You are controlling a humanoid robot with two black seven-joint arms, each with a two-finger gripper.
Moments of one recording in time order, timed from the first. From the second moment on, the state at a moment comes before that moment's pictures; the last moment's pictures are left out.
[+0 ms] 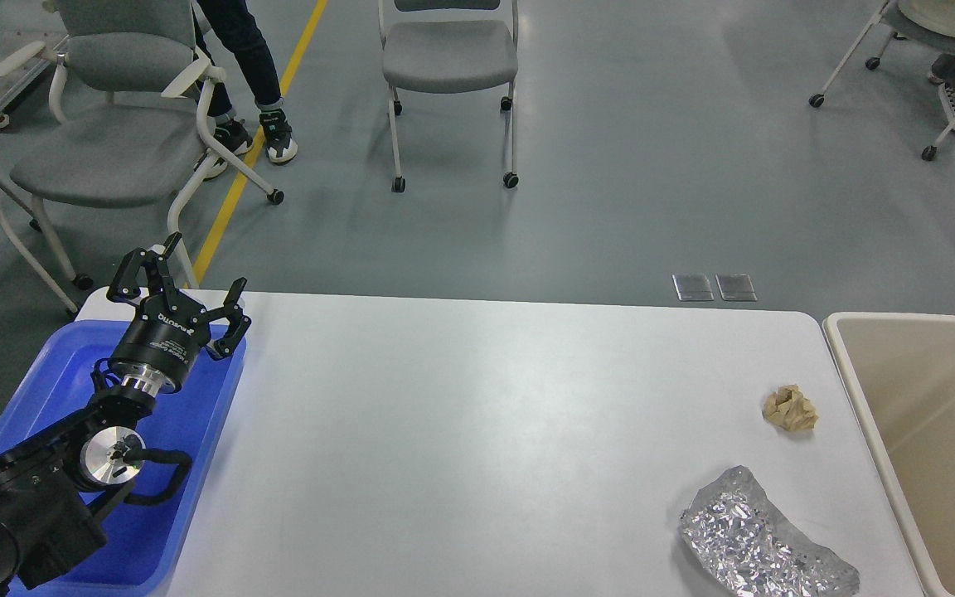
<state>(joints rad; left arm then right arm) -0.59 0.40 -0.63 -0.54 -0.06 -0.57 -0.62 0.61 -0.53 0.23 -0.02 -0.15 0.14 0.09</state>
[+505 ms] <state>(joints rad) -0.59 0.40 -0.63 -0.54 -0.06 -0.57 -0.62 0.57 -0.51 0.24 -0.02 -0.15 0.12 0.09</state>
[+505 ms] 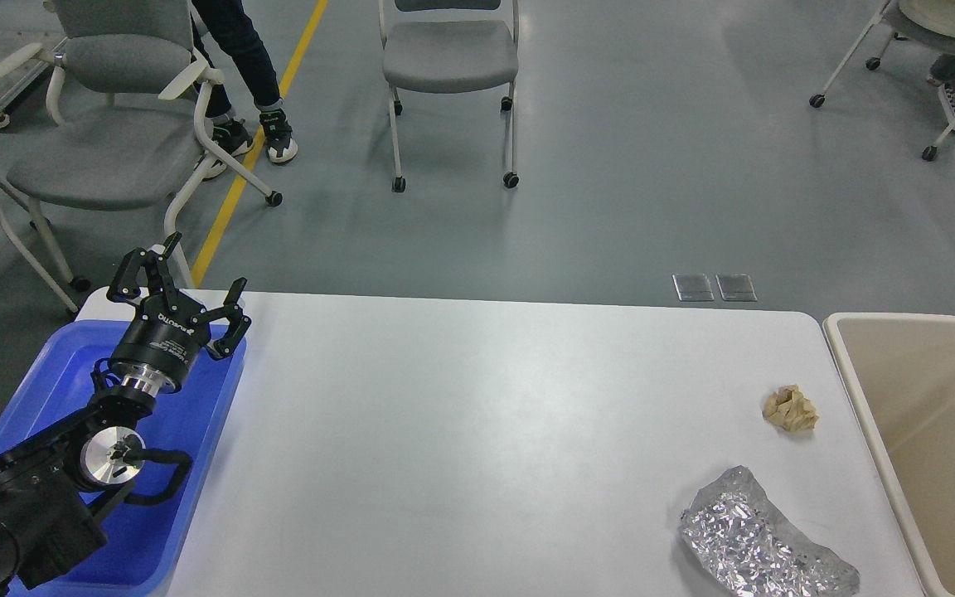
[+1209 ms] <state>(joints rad) -0.59 0.40 -0.63 -0.54 -0.06 -0.57 -0.62 0.51 -0.48 0.28 -0.02 -0.07 0.12 0.09</state>
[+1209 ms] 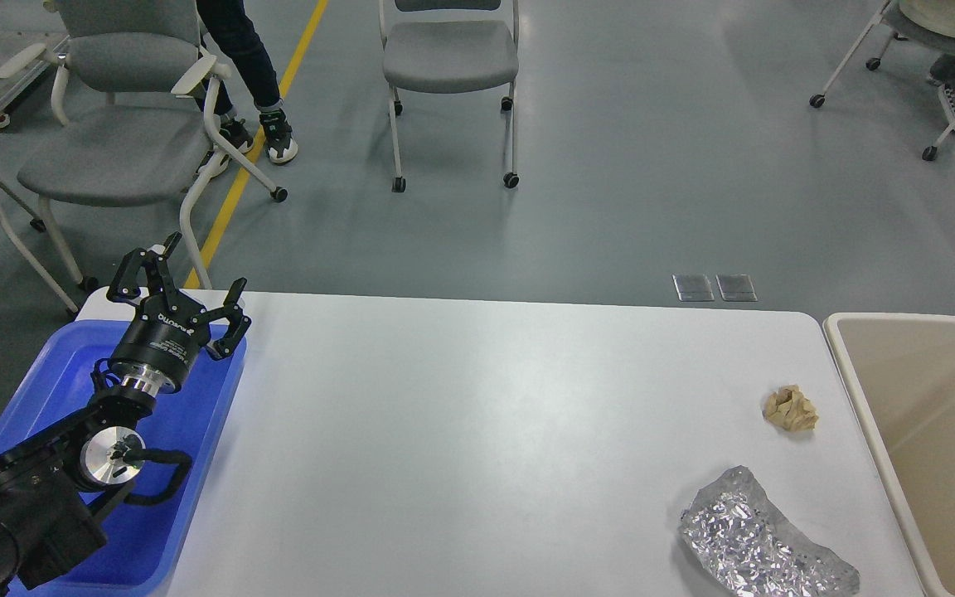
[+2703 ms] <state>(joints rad) -0.59 0.40 -0.63 -0.54 -0.06 -0.57 -0.62 0.60 -0.64 0.78 0.25 -0.05 0.21 0.10</state>
